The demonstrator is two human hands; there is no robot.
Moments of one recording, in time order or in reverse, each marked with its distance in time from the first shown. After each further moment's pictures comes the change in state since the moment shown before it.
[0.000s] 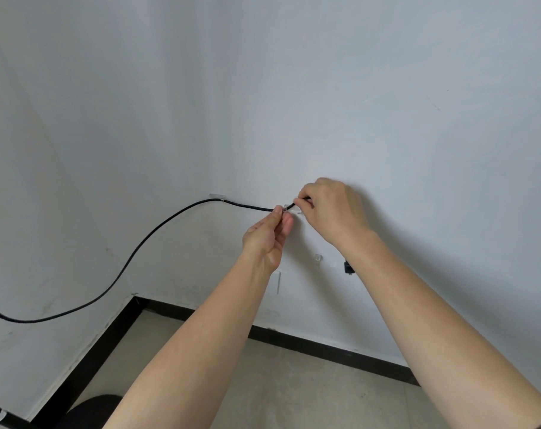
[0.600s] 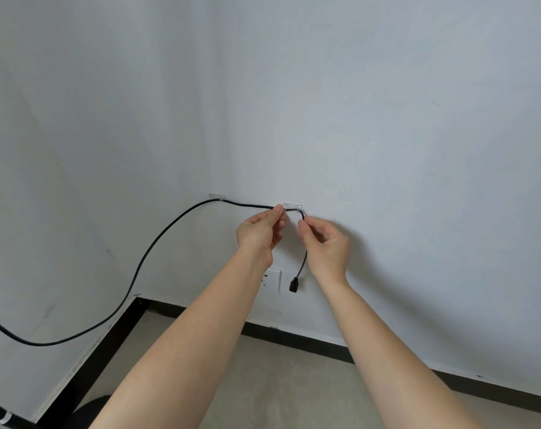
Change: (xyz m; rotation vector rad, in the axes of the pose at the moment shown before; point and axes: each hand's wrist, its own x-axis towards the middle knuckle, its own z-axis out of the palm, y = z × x) left_hand -0.001 0.007 -0.002 0.365 0.092 0.107; right_hand -0.063 -0.013 0.072 1.077 0.299 0.648
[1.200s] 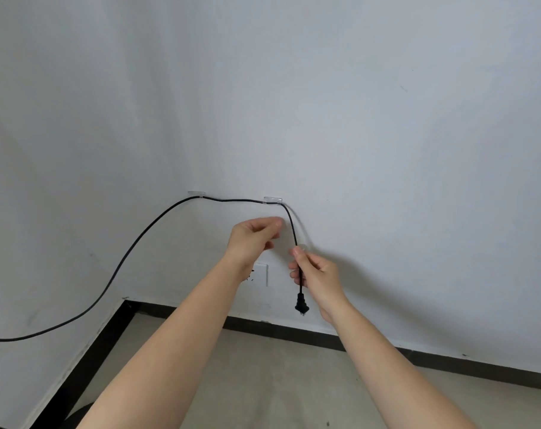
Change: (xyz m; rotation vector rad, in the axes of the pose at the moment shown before) left_hand -0.004 -0.023 -0.015 0.441 -0.261 0.157; right_hand -0.036 0.038 -0.045 0.120 -0.209 0.428
